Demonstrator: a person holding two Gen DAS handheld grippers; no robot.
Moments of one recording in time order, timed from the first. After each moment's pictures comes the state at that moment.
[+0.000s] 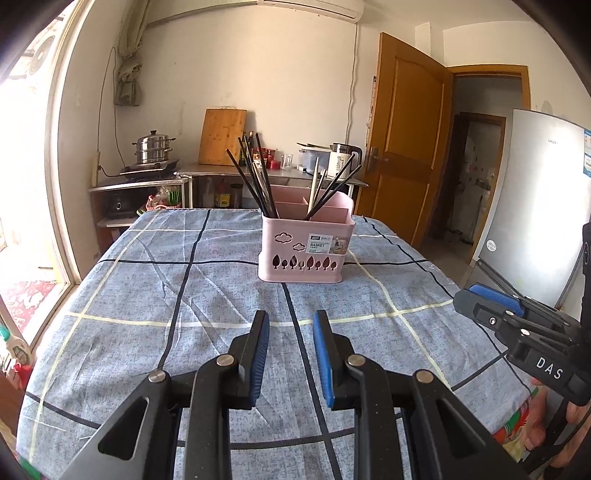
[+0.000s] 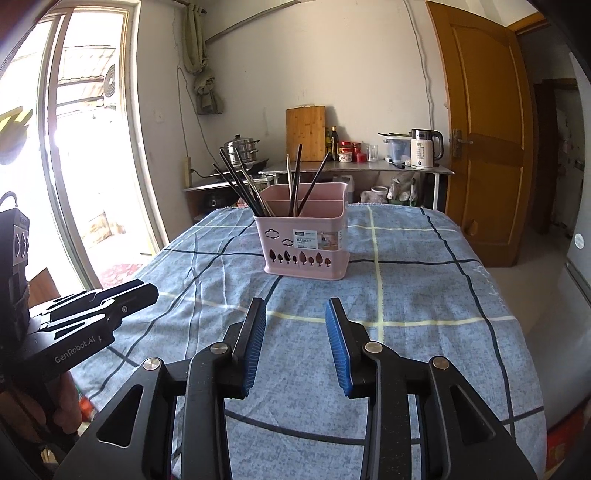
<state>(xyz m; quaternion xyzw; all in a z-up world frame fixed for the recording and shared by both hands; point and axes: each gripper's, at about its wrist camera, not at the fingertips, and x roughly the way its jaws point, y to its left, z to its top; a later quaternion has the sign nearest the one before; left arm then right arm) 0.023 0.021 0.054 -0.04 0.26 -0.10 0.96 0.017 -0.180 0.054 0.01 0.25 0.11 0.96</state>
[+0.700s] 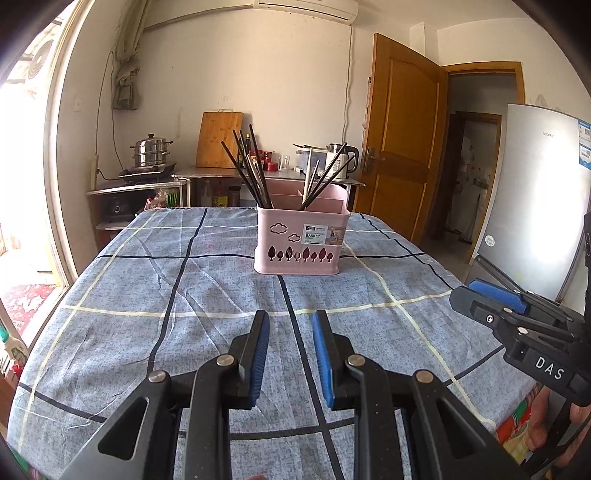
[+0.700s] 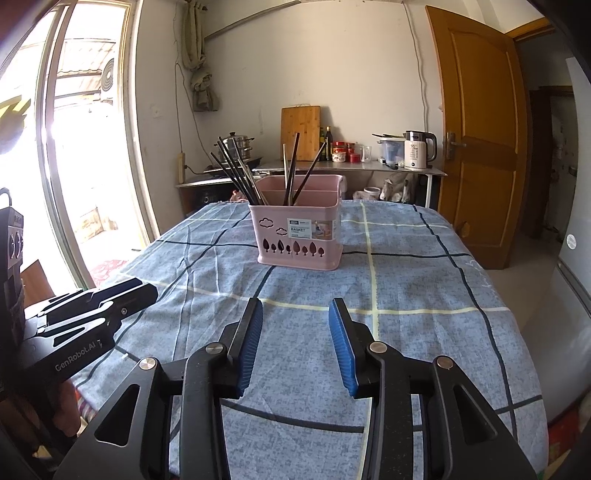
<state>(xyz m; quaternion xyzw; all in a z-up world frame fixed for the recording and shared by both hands) 0.015 0.015 0.037 -0.03 0.25 -0.10 0.96 0.009 -0.176 0.042 0.00 0.24 0.09 0.96</state>
